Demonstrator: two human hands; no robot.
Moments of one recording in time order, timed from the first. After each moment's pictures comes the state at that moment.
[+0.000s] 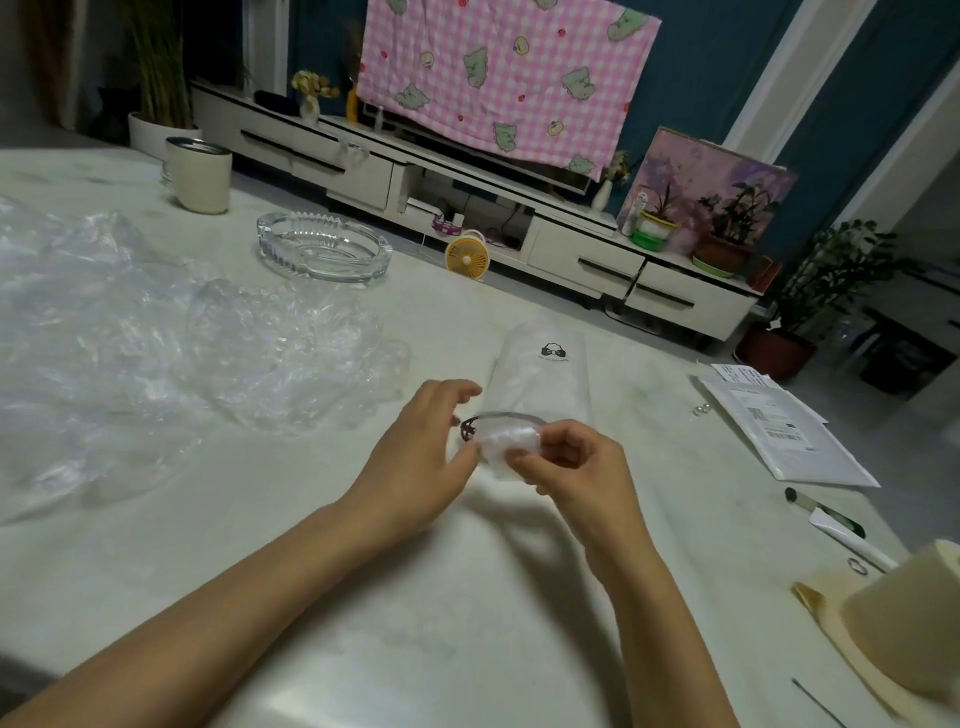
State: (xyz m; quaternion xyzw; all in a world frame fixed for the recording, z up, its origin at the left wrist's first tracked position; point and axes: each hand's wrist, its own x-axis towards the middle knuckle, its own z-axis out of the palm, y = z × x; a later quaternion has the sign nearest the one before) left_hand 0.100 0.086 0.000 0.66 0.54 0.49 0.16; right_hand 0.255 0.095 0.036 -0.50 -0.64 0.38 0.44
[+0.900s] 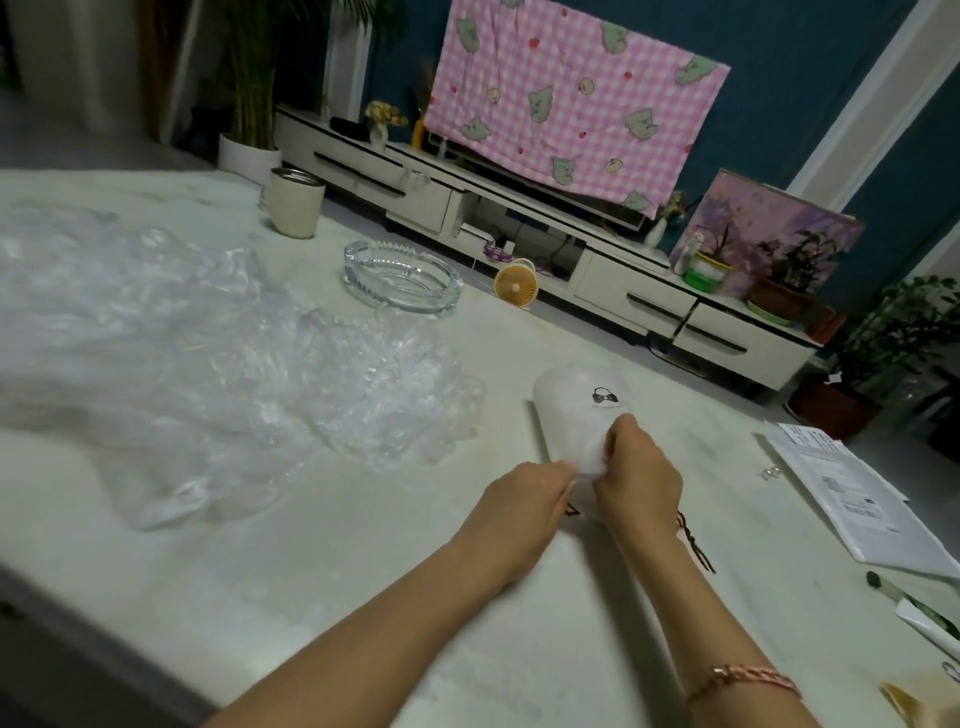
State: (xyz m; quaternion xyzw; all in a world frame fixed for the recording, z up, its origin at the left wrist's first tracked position) left_hand 0.119 0.113 -0.018 0.74 0.54 0.37 0.15; right_hand 0.239 0.171 0.019 -0.64 -0.73 -0.08 0.24
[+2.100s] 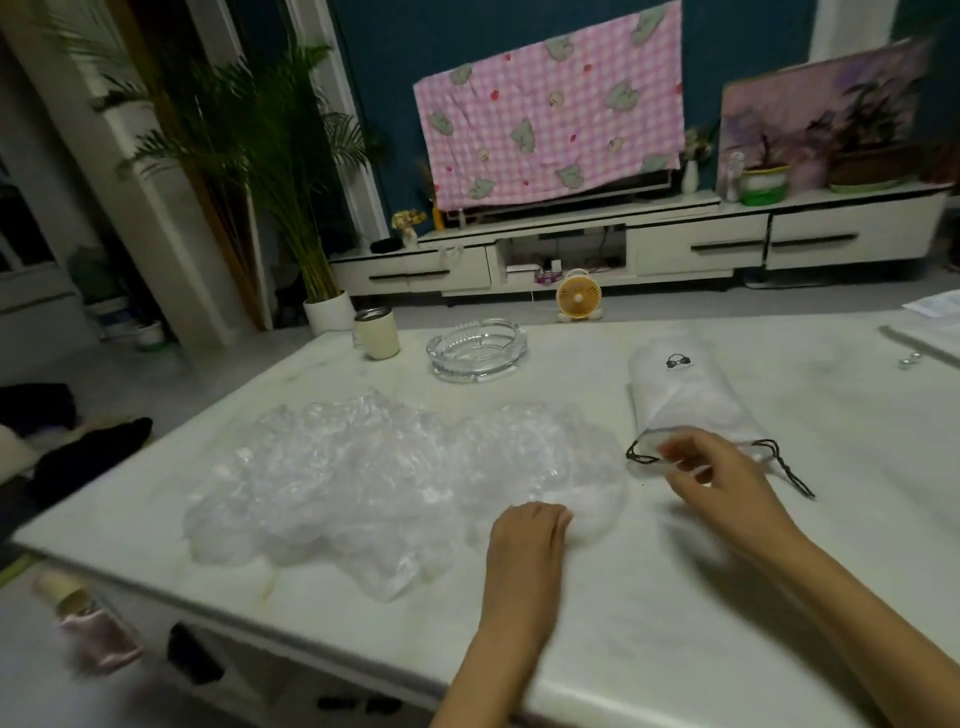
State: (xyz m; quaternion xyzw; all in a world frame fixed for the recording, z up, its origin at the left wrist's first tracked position) left_hand 0.017 0.031 -0.038 0.69 0.59 0.41 -0.11; right_hand 0.213 0.094 0.016 -0.46 -0.72 0.26 0.44
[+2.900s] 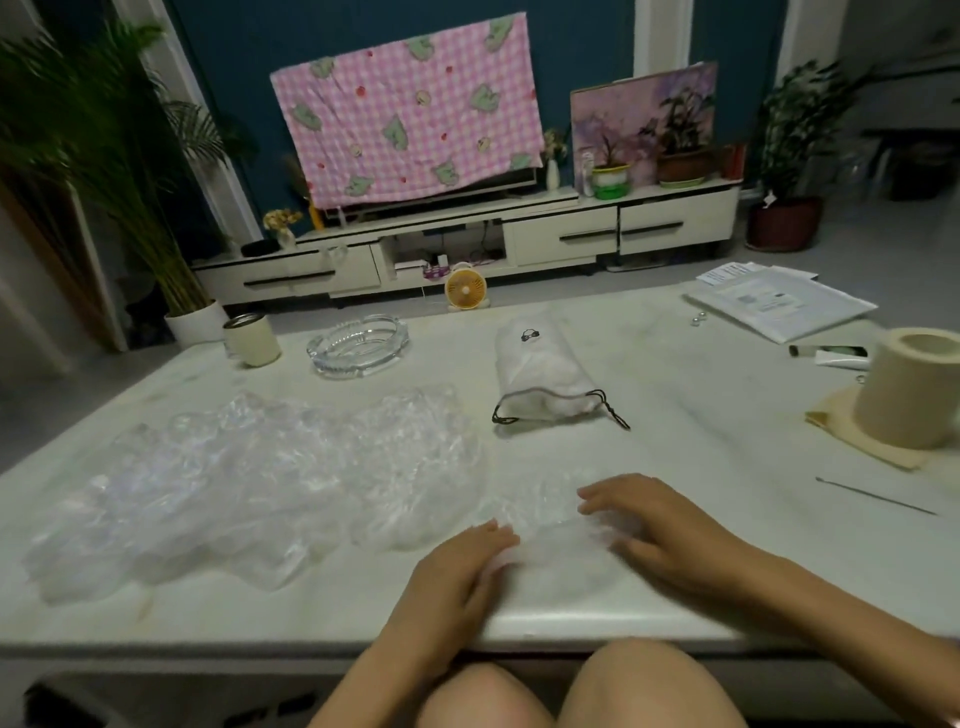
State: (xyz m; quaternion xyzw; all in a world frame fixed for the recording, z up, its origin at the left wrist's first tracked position) left_hand 0.038 -0.029 -0.040 0.82 0.45 0.34 0.07; right_hand 0.309 0.005 -0.016 -0.39 -0.86 0.13 0.29
